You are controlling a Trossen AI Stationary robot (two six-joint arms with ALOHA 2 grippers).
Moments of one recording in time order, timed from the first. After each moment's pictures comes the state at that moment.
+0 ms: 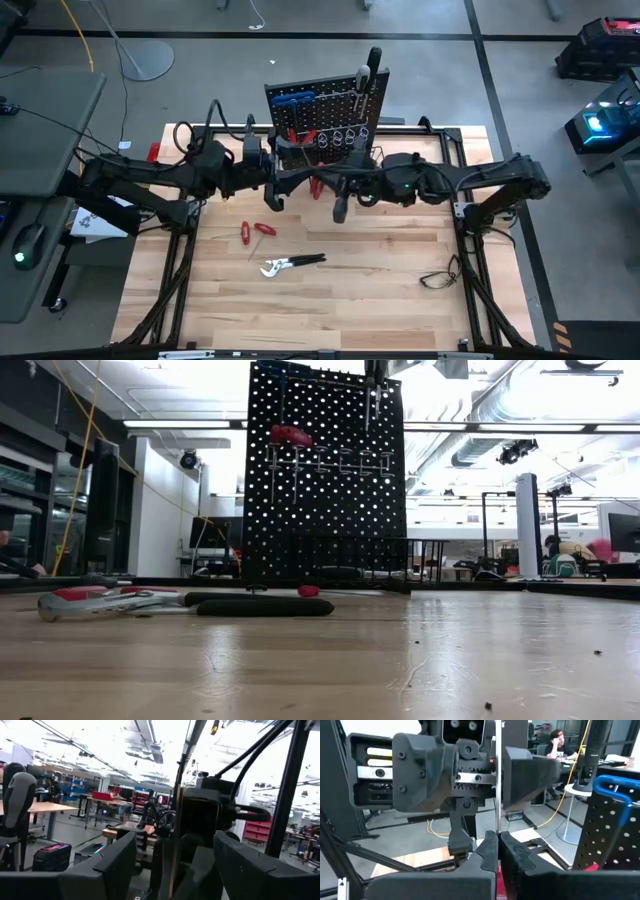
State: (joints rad) left arm -0.06 1.26 1.12 0.48 -0.19 -0.13; right arm 0.16 1.53 1.54 -0.07 0.41 0.09
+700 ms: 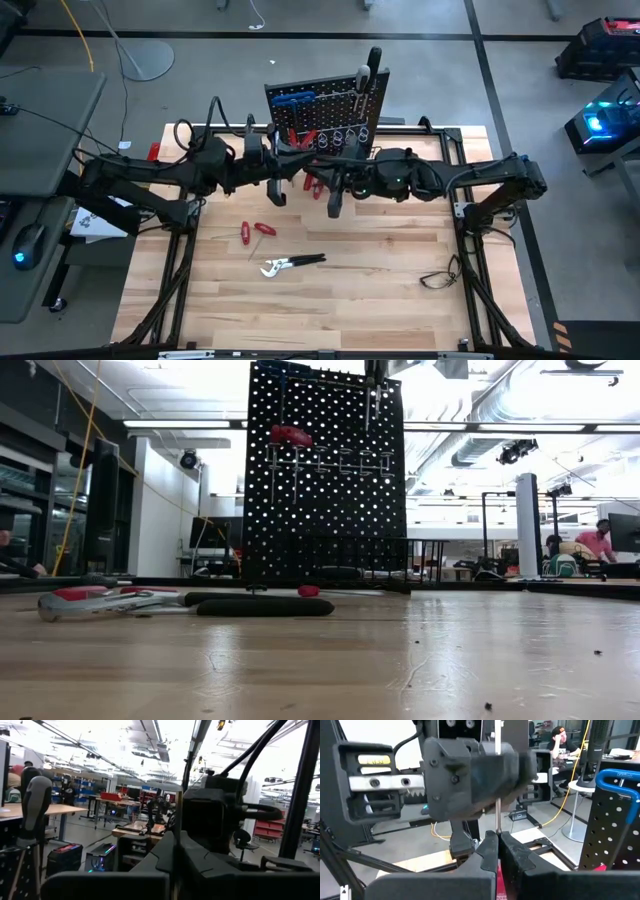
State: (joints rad) left arm -0.03 1.26 1.12 0.46 -0.19 -0.10; right arm 0.12 1.56 1.54 -0.04 0.36 0.13
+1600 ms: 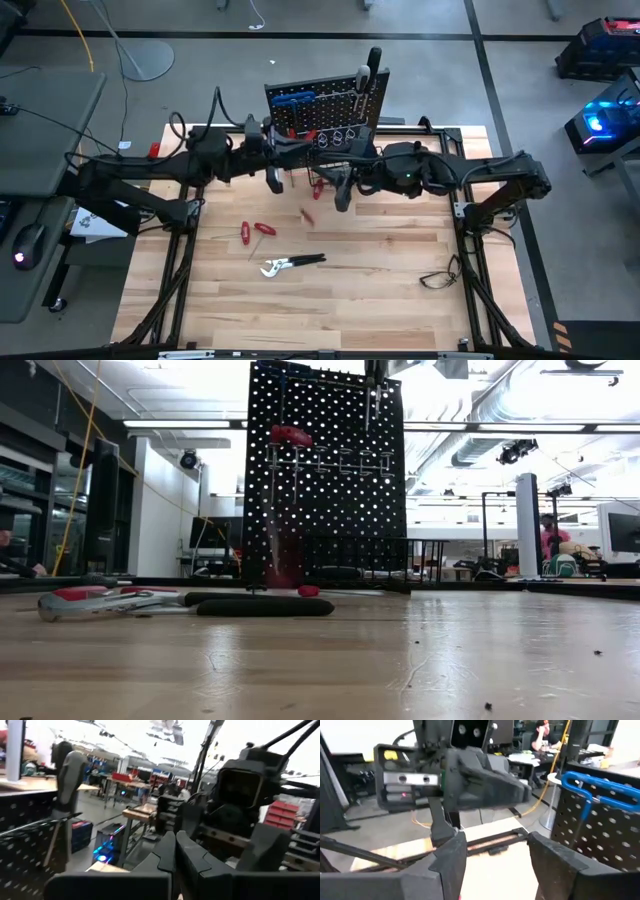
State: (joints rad) left arm 0.06 1.21 1.12 0.30 -0.16 -0.20; right arm 0.13 1.52 1.63 -0.26 0.45 0.10
